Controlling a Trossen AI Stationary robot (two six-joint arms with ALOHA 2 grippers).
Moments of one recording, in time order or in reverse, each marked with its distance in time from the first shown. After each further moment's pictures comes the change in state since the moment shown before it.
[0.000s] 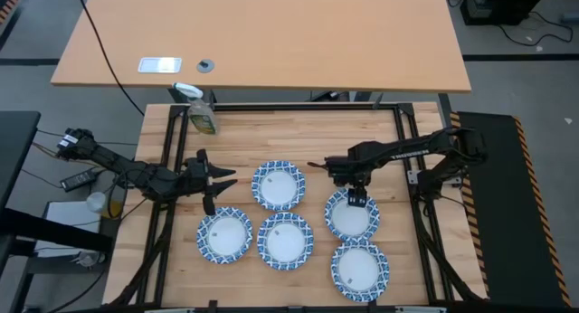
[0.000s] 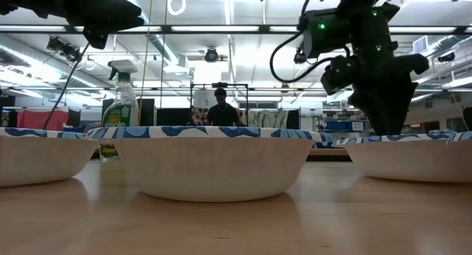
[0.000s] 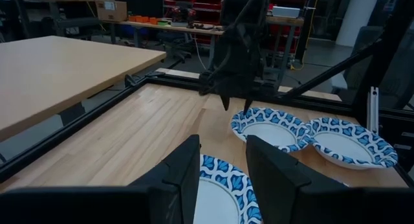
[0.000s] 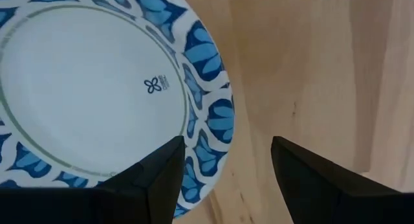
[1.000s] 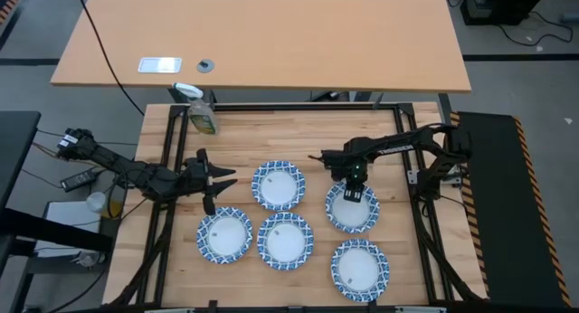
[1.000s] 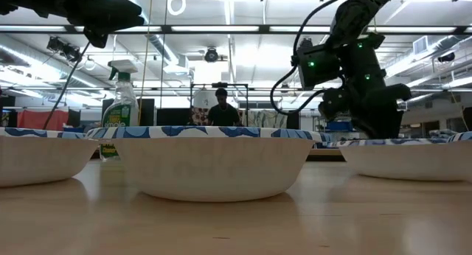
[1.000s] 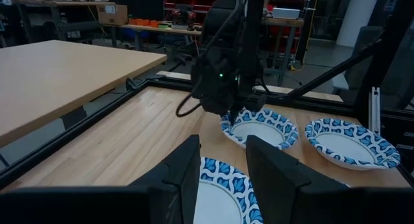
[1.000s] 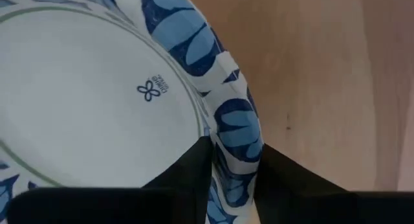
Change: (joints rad) left arm 0.002 -0.001 0.000 0.009 0.000 0.019; right arm -0.122 0.113 -0.042 0.079 -0.045 -0.031
